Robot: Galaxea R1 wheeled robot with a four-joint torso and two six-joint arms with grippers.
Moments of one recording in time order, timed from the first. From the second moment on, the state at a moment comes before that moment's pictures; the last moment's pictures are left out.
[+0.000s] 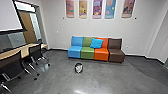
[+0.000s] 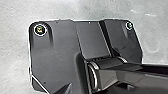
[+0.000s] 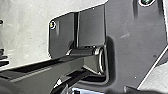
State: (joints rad) left arm 1.48 2.92 -2.53 0.11 -0.04 -0.01; right arm -1.51 2.78 -2.27 0.09 -0.04 0.00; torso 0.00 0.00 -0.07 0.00
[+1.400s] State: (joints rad) left arm 1.48 2.93 -2.53 0.11 -0.04 -0.01; right arm -1.51 2.79 -2.29 0.09 -0.05 0.00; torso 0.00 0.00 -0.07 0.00
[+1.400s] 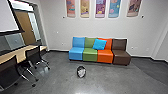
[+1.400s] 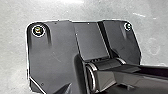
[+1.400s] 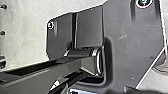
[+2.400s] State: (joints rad) left arm 1.48 2.93 -2.53 0.11 -0.04 -0.01; right arm -1.50 2.79 -2.29 0.09 -0.05 0.00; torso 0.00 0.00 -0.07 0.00
